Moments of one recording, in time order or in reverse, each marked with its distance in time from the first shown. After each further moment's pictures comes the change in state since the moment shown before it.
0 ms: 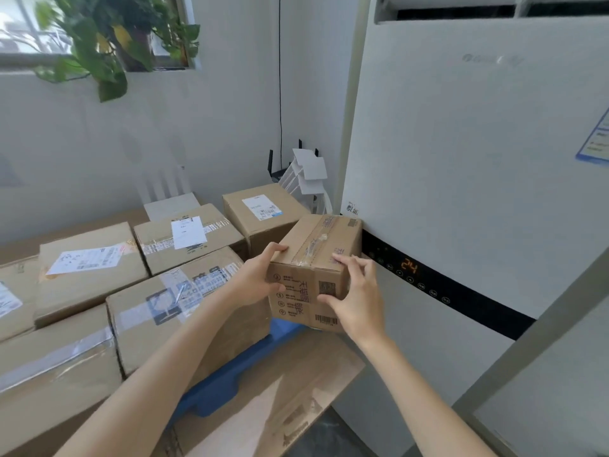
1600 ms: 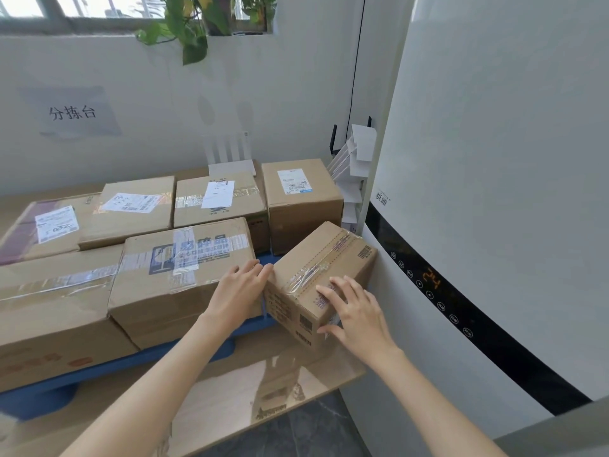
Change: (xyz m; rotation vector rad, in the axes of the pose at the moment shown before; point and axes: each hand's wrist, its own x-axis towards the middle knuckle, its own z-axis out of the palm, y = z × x) left_hand -0.032 -0.012 0.080 0.953 0.185 -0.246; right_hand 0.025 0.121 0.031 -0.376 -0.448 -0.617
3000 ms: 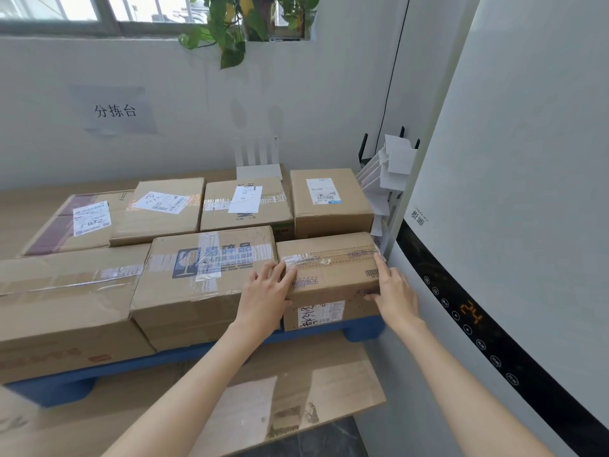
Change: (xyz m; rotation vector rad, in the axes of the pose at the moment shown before) left_hand 0.015 0.005 0.009 -0.030 0.025 -0.193; right_hand 0.086 0.045 -0.004 0.051 -0.119 0.379
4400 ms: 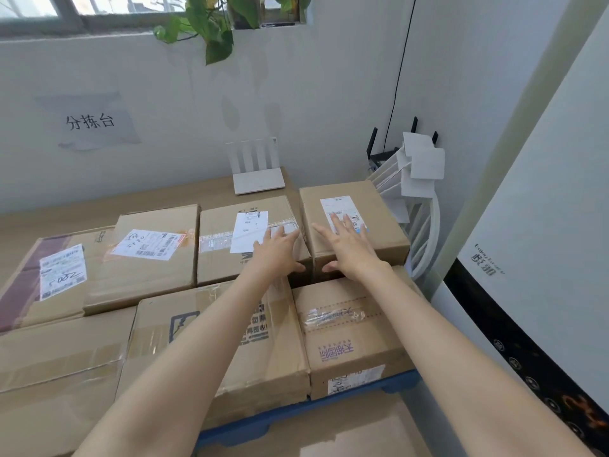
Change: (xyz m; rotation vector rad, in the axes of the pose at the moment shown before) left_hand 0.209 -0.087 0.008 -0.305 -0.372 -0.125; right_hand 0.184 -0.139 -0.011 -0.195 -0.215 -0.300
